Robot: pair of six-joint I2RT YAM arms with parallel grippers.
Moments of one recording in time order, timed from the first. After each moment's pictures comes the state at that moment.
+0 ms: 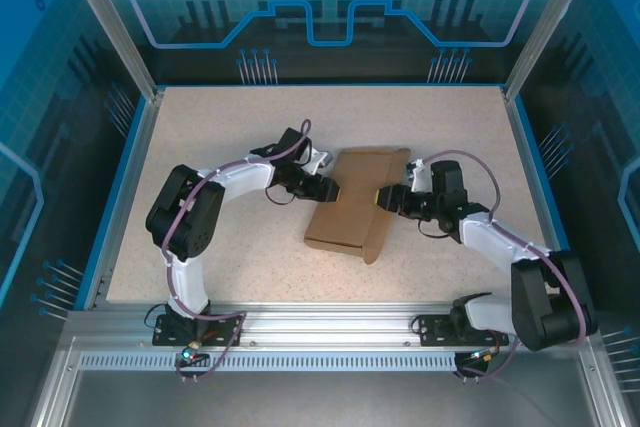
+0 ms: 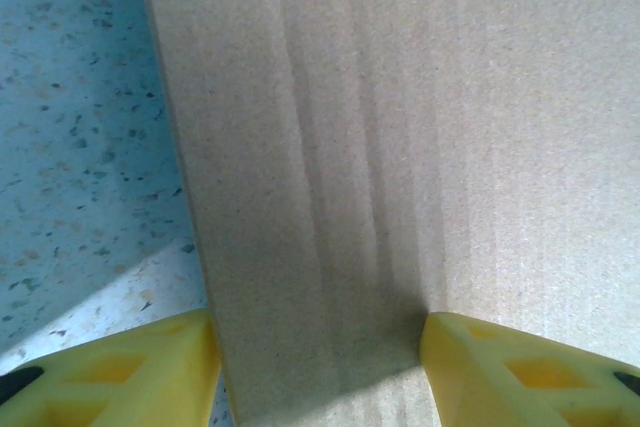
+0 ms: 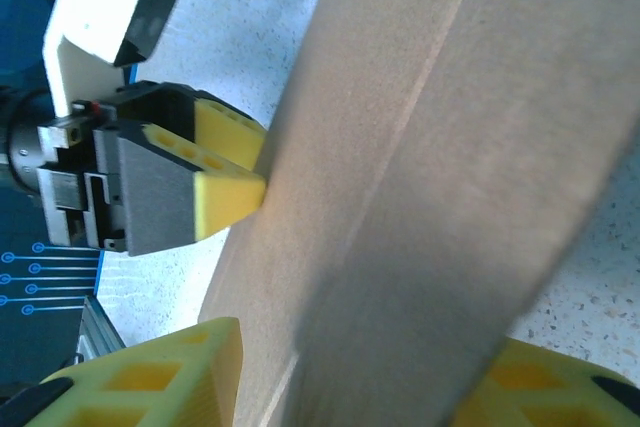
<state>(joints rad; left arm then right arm) -0.47 1.93 1.24 -0.39 0.59 -0.29 0.22 1.25 0.57 -0.02 -0.64 0.57</state>
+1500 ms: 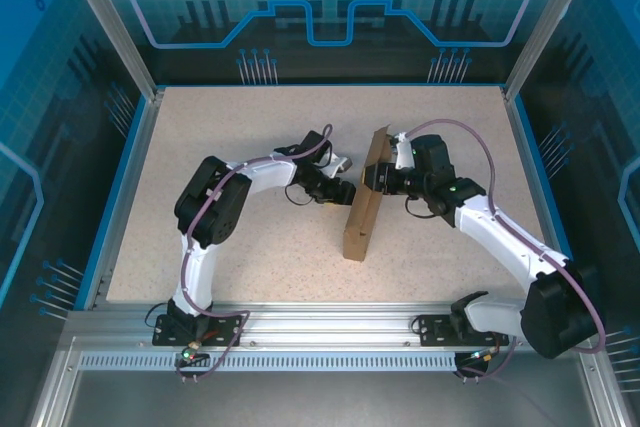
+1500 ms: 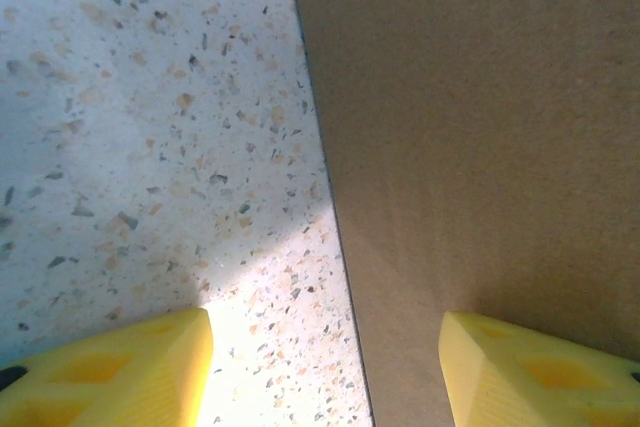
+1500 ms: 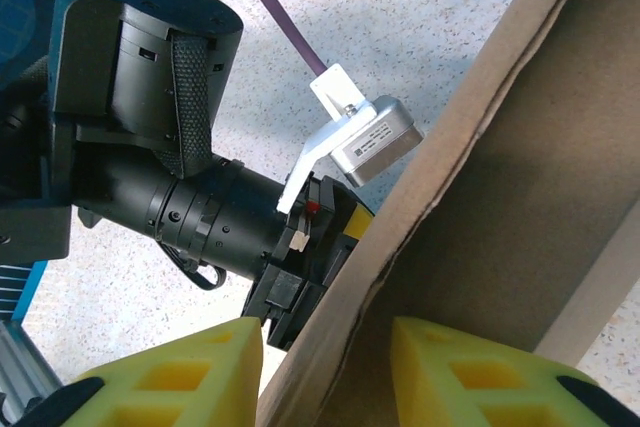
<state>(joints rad) -0.53 2.11 1.40 -0.42 0.66 -0.32 0.40 1.24 0.87 -0.27 -0.34 0.47</state>
